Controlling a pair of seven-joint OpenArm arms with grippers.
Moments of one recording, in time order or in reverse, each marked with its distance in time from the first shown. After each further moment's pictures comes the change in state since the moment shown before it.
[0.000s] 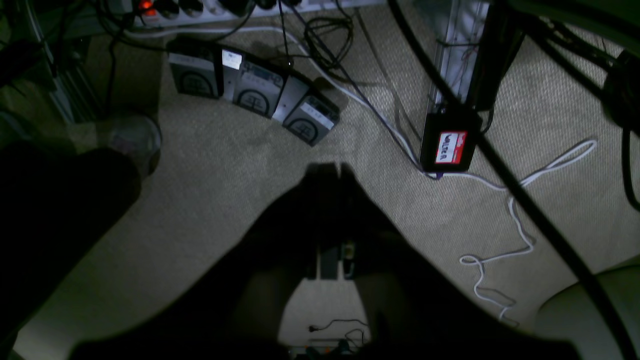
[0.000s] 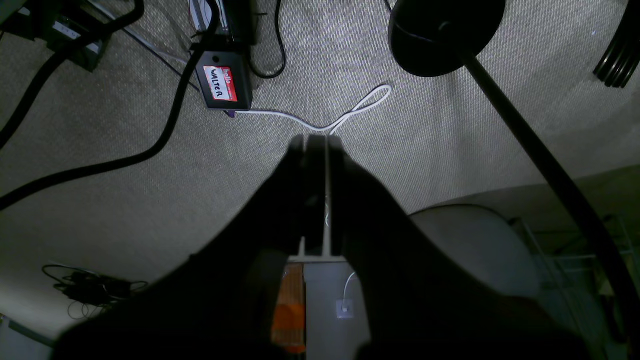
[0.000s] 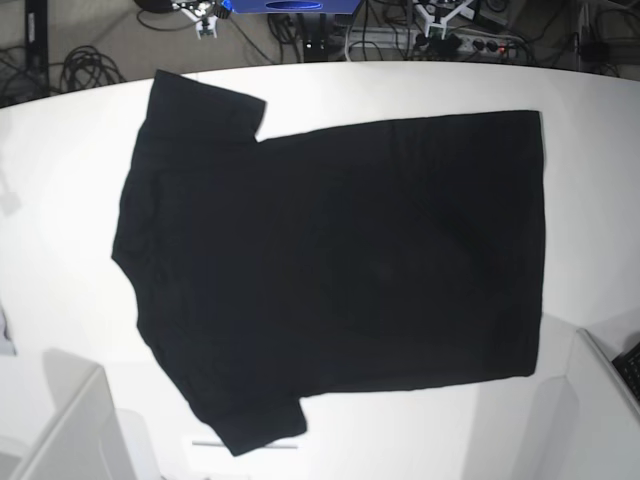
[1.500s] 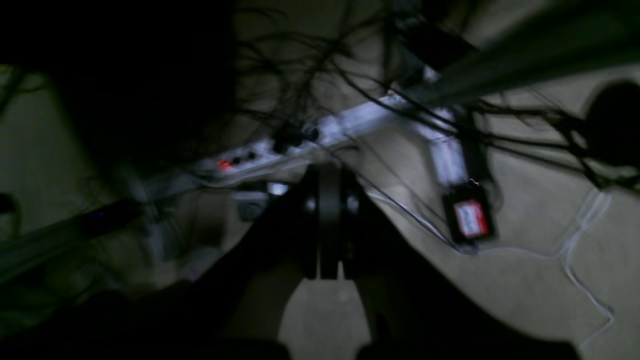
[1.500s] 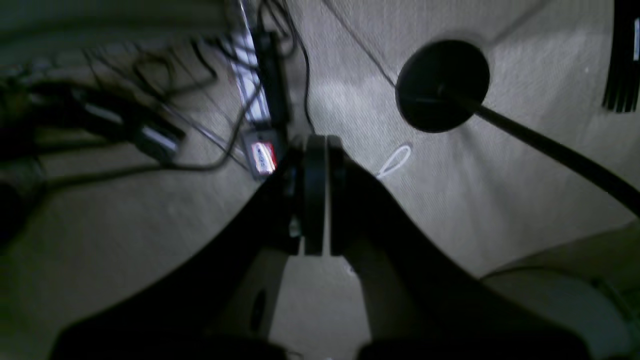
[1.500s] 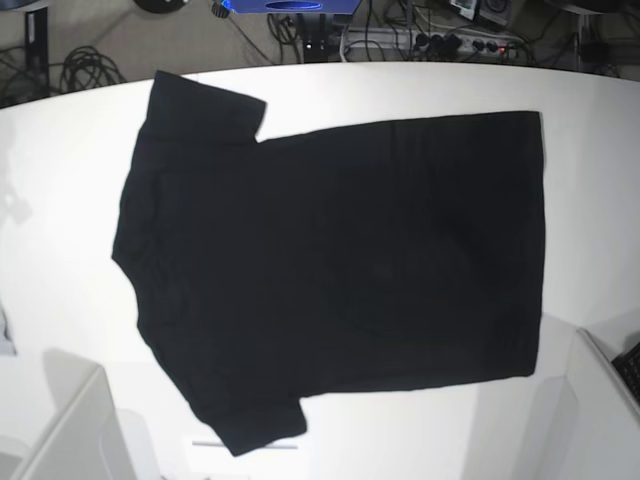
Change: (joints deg) left arm 38.2 -10.6 1.0 58.8 -0.6 0.1 -10.0; right arm -36.7 -1.1 5.0 53.7 11.7 -0.4 4.7
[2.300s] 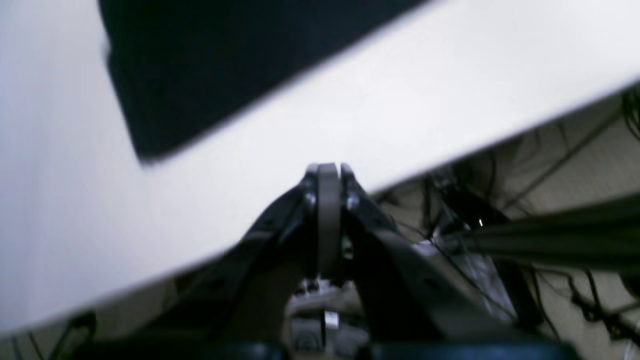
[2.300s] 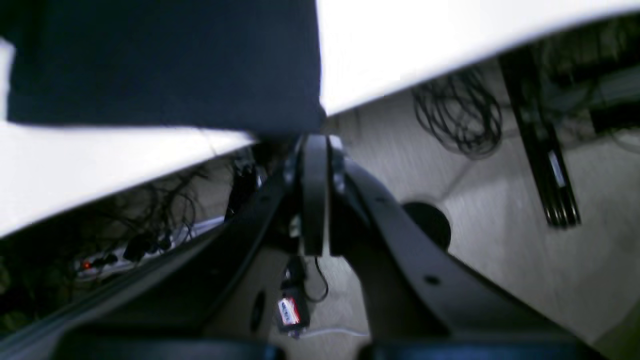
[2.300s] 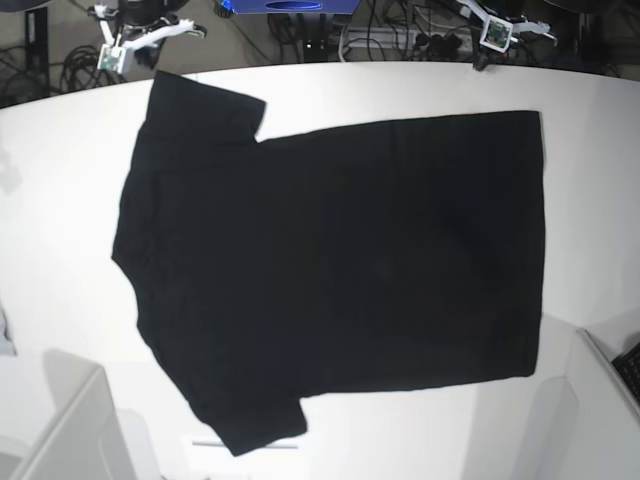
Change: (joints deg) left arm 9.6 -2.8 -6.4 32.3 0.0 0.1 0.9; right arm -5.9 -6.2 9.7 46.0 0.1 0.2 -13.6
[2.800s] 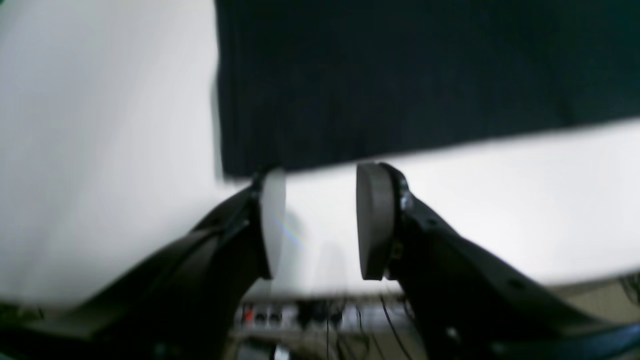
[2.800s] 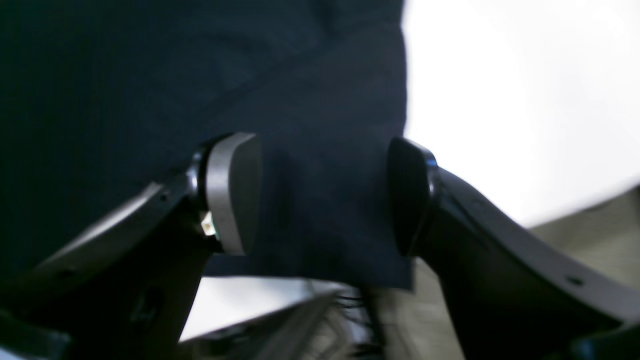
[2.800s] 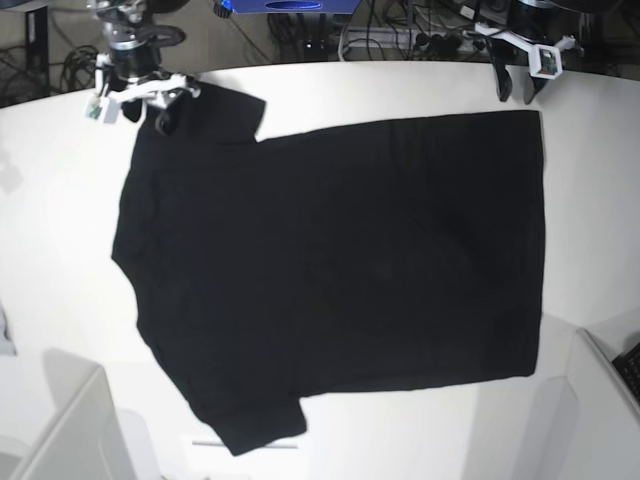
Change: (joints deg) left arm -2.9 0.0 -7.8 1.2 -20.0 -2.0 -0.4; right arm 10.9 5.7 0.0 -0.1 19.1 0.0 -3.1
